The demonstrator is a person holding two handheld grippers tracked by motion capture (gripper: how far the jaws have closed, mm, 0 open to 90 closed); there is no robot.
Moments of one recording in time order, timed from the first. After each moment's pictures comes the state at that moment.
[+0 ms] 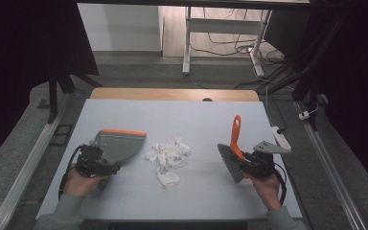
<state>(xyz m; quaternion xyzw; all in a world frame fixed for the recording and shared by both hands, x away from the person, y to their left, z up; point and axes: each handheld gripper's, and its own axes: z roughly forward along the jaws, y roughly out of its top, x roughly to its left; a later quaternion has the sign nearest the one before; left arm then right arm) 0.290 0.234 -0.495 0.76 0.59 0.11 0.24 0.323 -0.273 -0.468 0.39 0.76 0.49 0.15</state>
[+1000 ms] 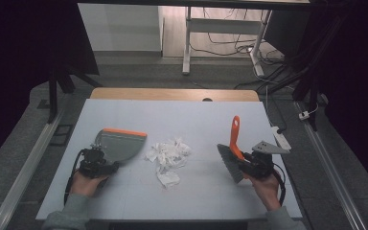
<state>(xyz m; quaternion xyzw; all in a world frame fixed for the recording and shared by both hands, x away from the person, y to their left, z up) 0.300 0.241 -0.528 0.73 0.63 0.11 0.23 0.323 -0.271 -0.469 0.39 0.77 0.49 0.16</state>
